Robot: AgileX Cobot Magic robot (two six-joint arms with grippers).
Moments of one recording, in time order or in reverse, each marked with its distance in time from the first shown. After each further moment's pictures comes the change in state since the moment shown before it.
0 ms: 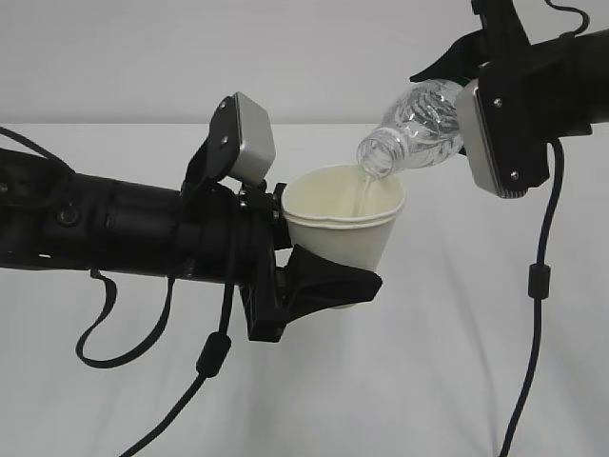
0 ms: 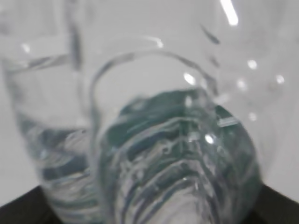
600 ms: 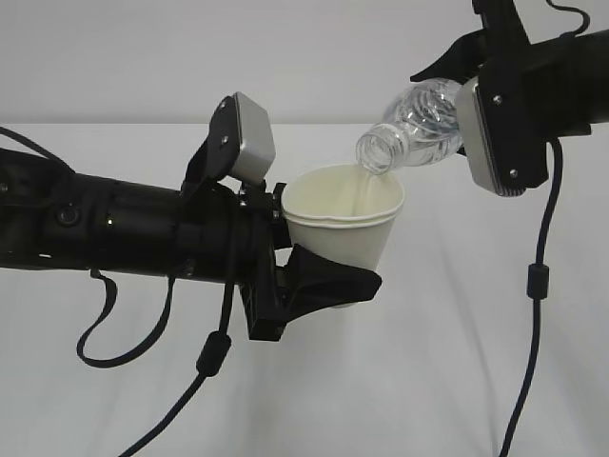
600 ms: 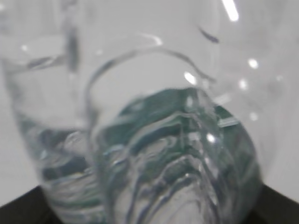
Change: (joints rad) left arm 0.000 0.000 0.000 -0.004 0.003 0.000; right arm 0.000 0.000 0.000 0.000 0.000 0.023
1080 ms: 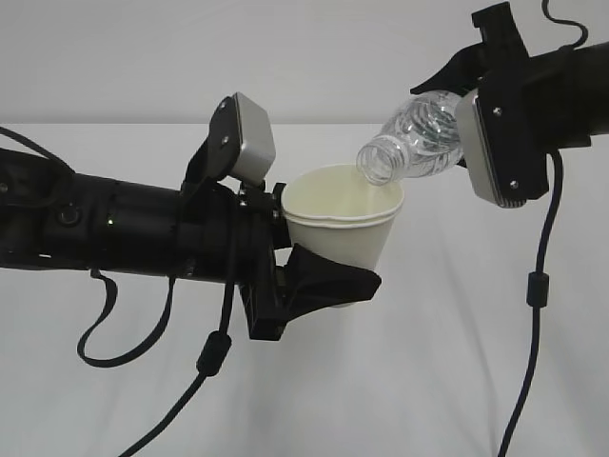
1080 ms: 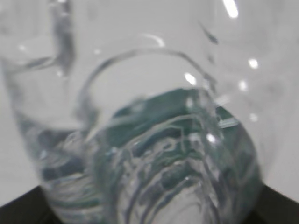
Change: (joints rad) left arm 0.000 0.000 0.000 -0.002 0.007 0.000; right arm 0.000 0.000 0.022 0.000 -0.004 0.006
